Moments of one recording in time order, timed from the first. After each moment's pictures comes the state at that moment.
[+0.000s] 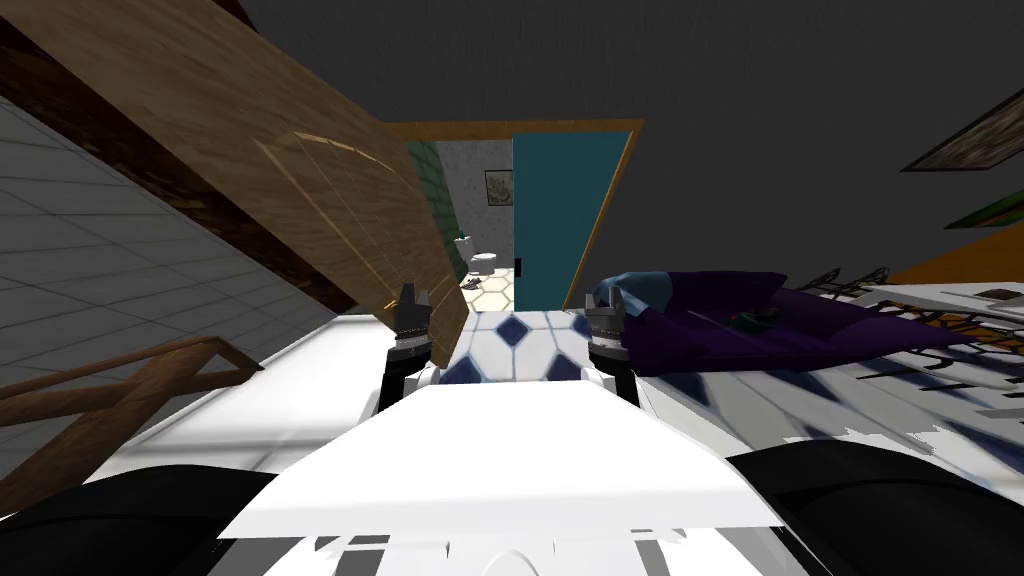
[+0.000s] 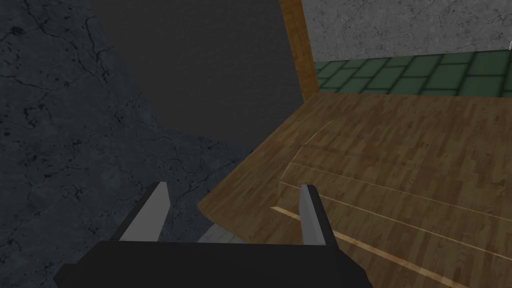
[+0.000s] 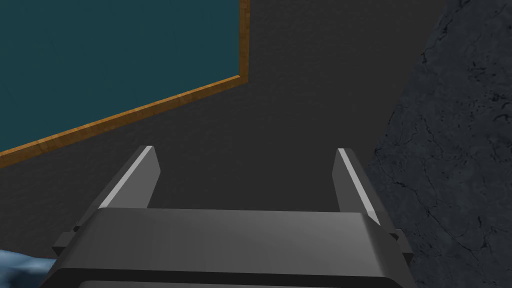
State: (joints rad) arm 0.54 -0.01 -0.05 -2.21 -0.01 -0.54 -0.13
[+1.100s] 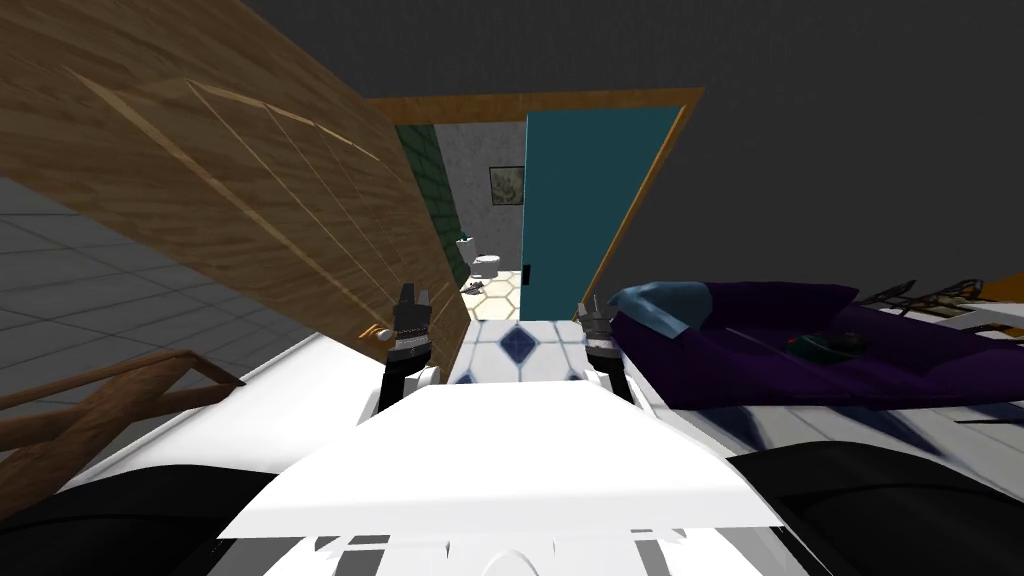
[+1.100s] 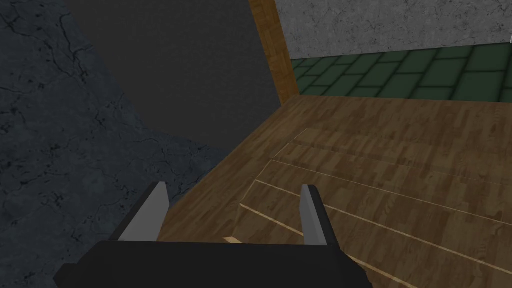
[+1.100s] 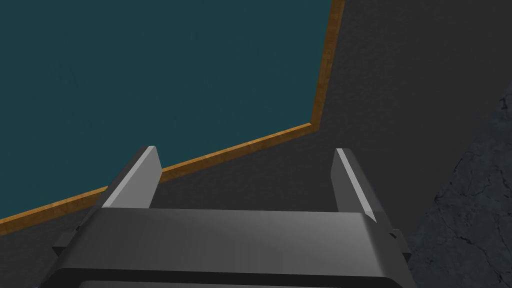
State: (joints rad) arm 0.49 -0.08 -0.09 -2.04 0.05 -0.52 -0.23
